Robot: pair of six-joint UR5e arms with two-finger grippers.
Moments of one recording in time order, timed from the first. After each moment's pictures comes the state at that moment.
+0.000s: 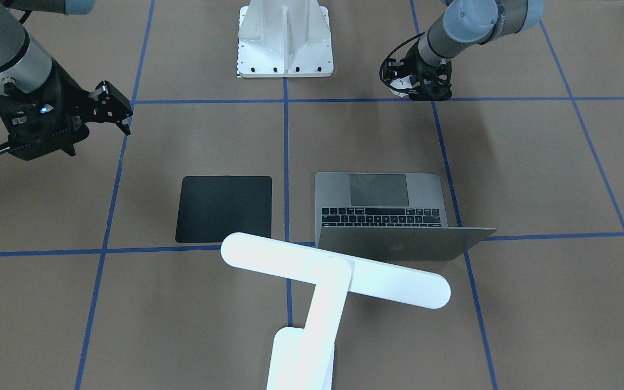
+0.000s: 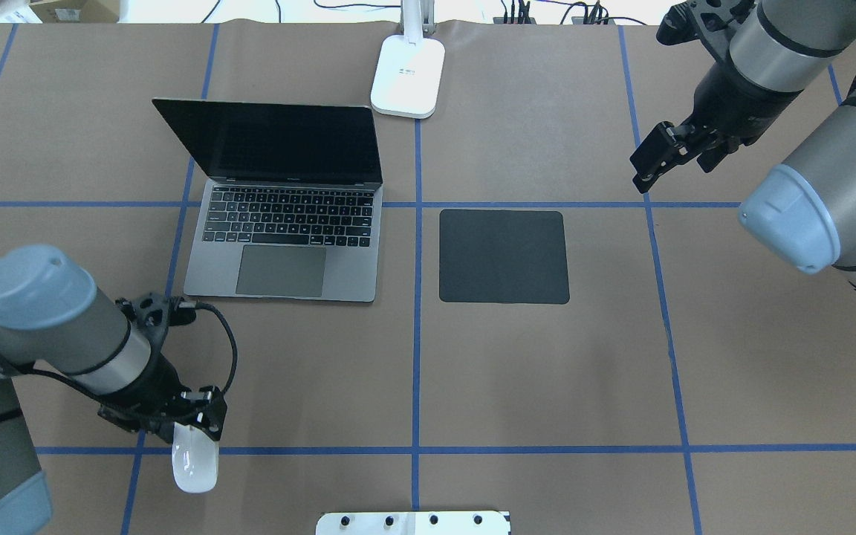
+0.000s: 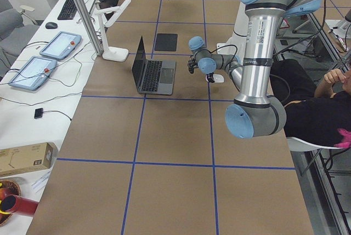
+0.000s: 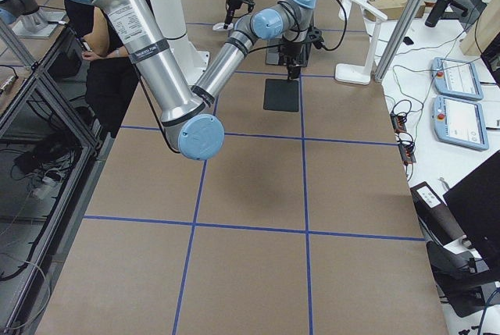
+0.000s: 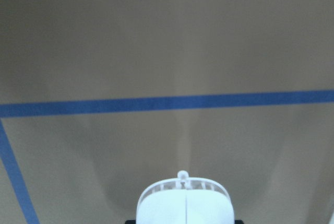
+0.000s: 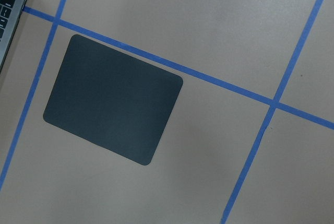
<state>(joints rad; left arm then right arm) -0.53 -1.68 -2.06 -1.73 -2.29 -1.21 1.01 -1.08 1.99 -2.00 2.30 0.37</state>
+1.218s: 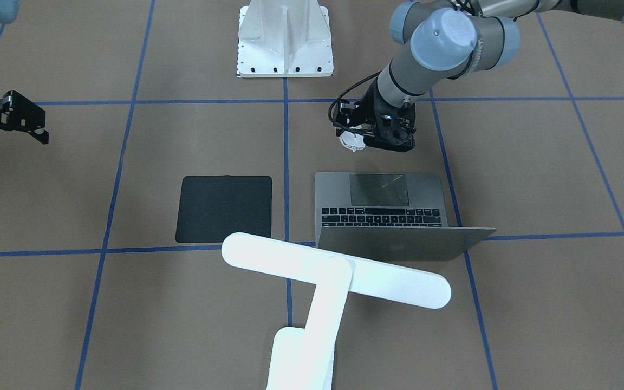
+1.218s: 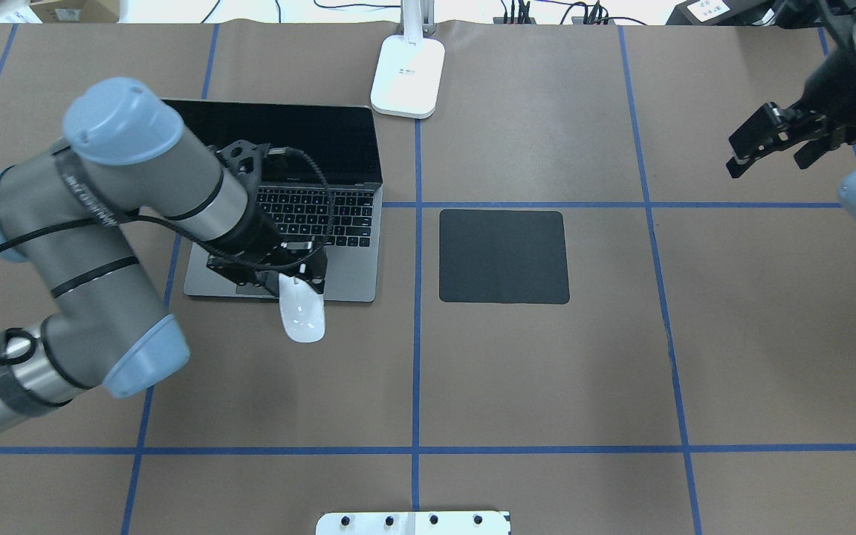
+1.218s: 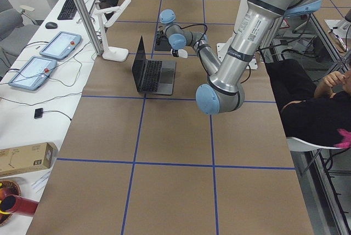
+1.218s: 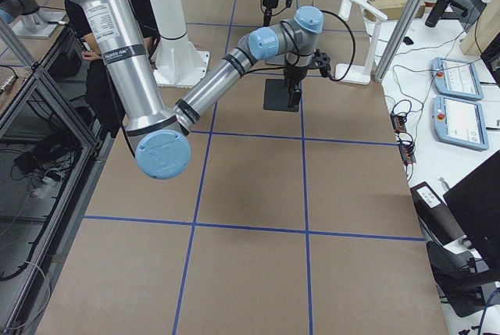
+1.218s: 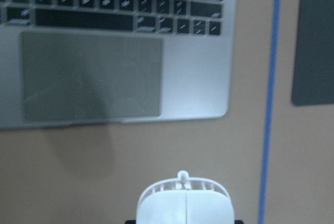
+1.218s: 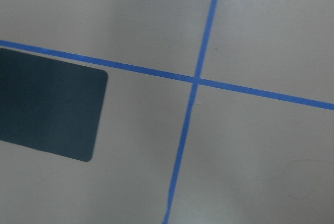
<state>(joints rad) -0.68 -2.15 -1.76 -1.72 -2.28 -1.14 1.18 -1.26 2.02 -2.00 2.35 0.37</state>
